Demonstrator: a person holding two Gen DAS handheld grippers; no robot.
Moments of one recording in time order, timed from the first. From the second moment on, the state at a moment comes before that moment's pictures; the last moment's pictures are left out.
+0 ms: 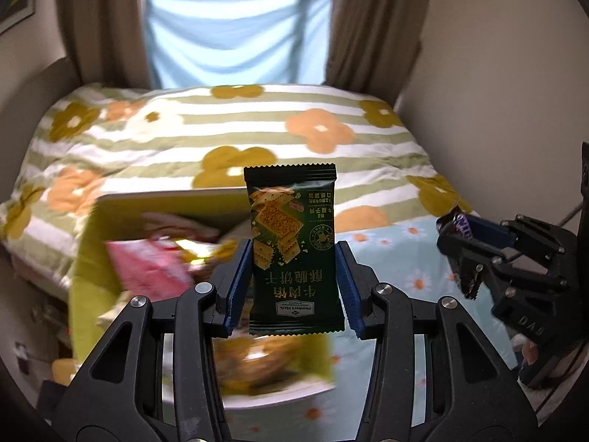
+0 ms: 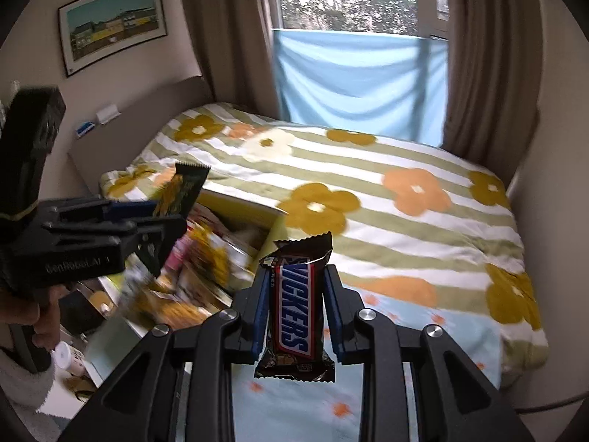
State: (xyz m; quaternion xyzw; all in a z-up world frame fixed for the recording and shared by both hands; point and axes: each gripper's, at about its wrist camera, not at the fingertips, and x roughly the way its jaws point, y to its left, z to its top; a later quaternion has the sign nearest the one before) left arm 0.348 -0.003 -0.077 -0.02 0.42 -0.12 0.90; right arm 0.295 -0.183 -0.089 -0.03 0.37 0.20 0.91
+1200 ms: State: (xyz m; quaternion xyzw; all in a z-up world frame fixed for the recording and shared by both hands) left arm 0.324 0.172 -0.165 -0.04 0.48 -0.06 0.88; right arm 0.316 -0.044 -0.139 0.00 0.45 0.18 0.88
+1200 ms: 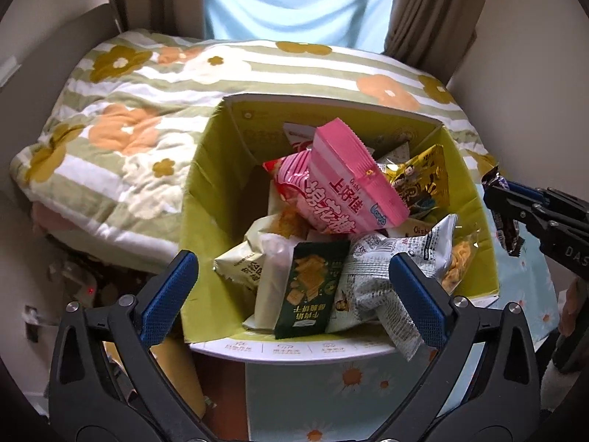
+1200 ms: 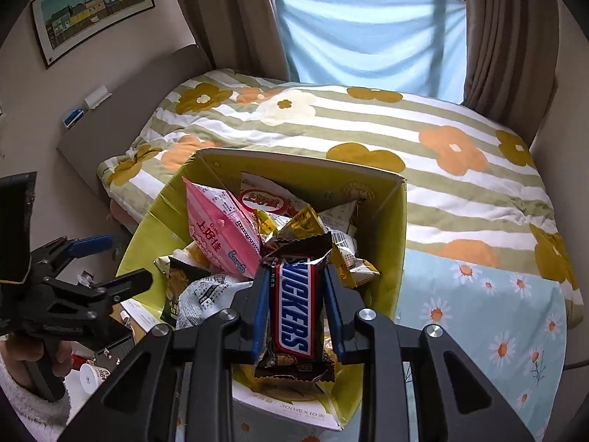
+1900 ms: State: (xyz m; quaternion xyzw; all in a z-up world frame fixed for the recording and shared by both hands) left arm 0.307 0.166 -0.164 -0.02 0.47 -0.07 0.88; right arm 0.301 -0.057 -0.147 0.04 0.44 0.13 0.89
